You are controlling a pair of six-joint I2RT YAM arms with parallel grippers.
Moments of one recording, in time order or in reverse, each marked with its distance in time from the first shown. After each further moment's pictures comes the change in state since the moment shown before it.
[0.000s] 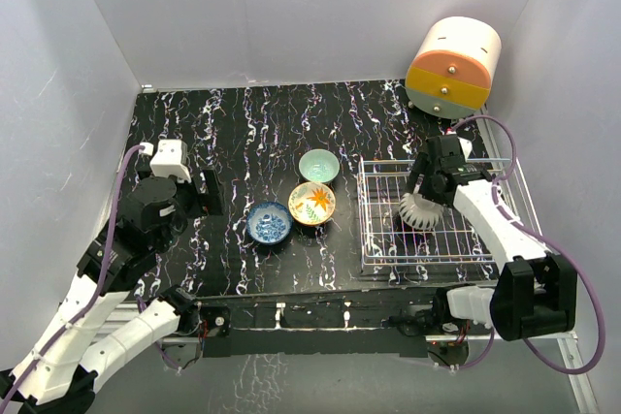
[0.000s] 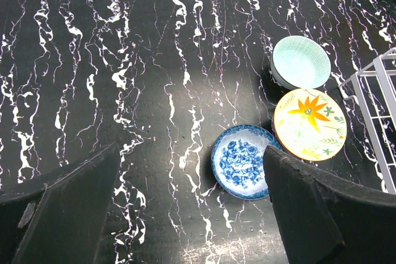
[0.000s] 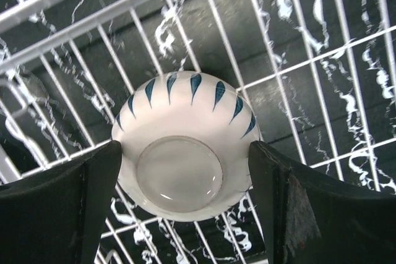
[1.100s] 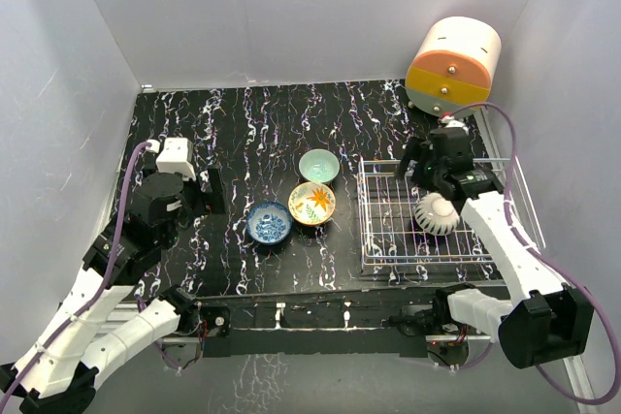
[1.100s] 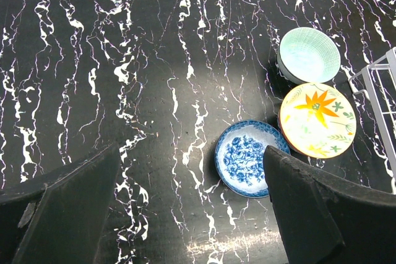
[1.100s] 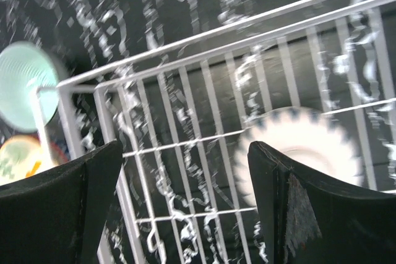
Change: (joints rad) left arm 0.000 0.030 -0.001 -0.010 -0.008 0.000; right arm 0.000 -0.130 0.064 0.091 -0.148 -0.023
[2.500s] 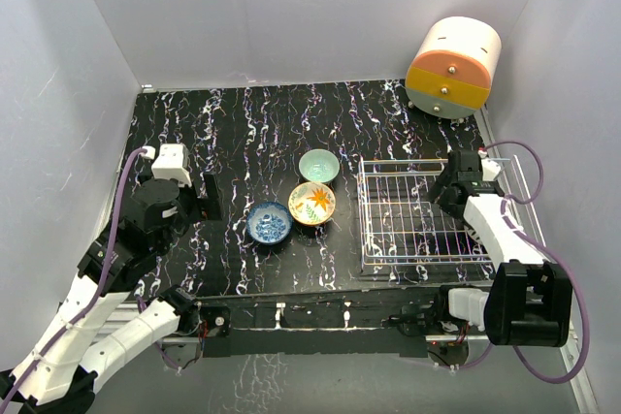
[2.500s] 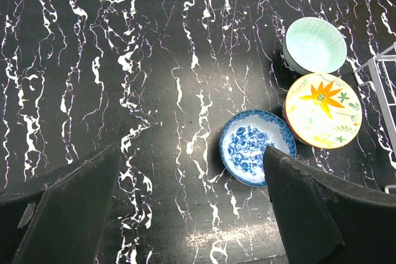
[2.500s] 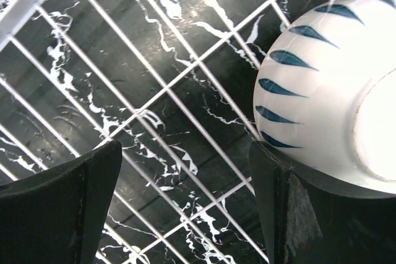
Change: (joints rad) left arm 0.000 -0.040 -0.010 -0.051 -0.001 -0.014; right arm -0.179 0.097 -0.216 0.006 0.238 0.114
